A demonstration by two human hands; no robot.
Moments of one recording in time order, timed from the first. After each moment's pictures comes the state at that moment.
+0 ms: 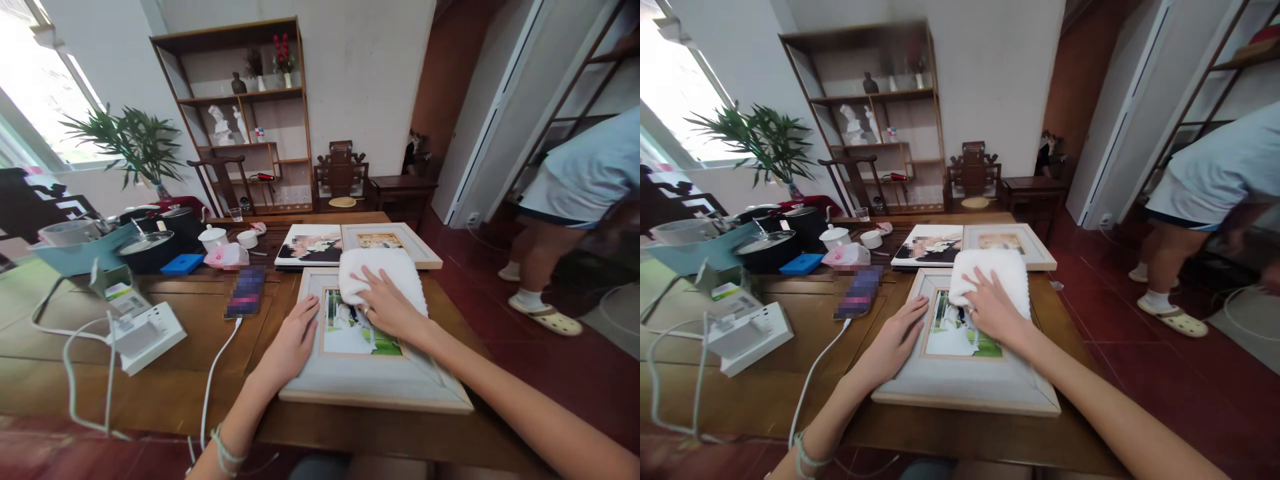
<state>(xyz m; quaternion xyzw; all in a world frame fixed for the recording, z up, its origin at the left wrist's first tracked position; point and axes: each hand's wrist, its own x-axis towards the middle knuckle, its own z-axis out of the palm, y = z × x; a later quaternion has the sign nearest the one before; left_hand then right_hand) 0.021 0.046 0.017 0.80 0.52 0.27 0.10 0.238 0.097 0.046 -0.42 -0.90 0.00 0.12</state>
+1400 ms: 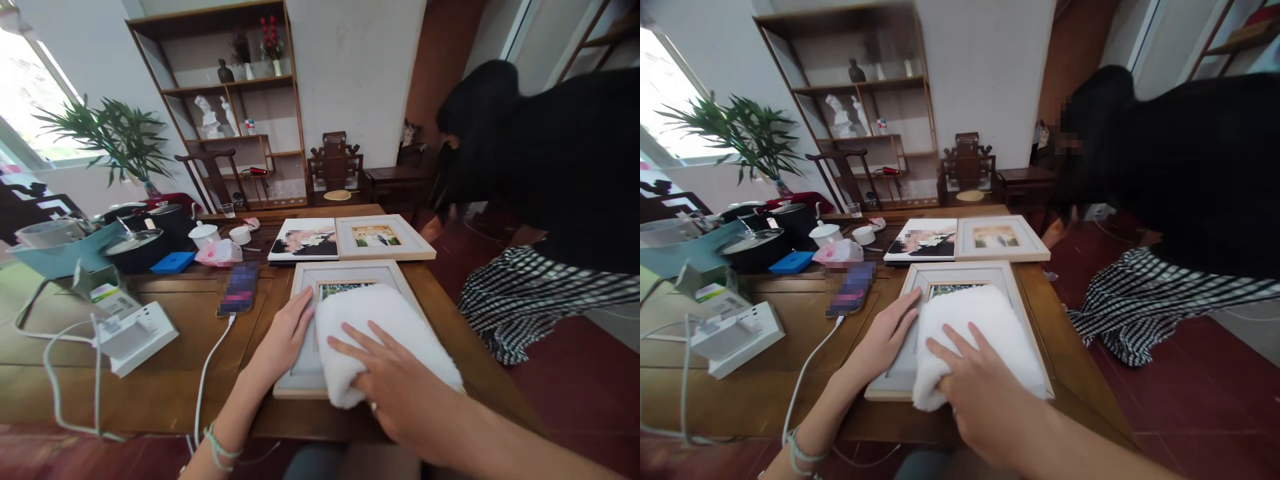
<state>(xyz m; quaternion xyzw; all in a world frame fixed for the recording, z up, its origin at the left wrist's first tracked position) 0.021 0.045 0.020 0.79 0.51 0.32 0.13 0.235 -0.008 0.063 -0.31 -0.94 0.11 0.05</state>
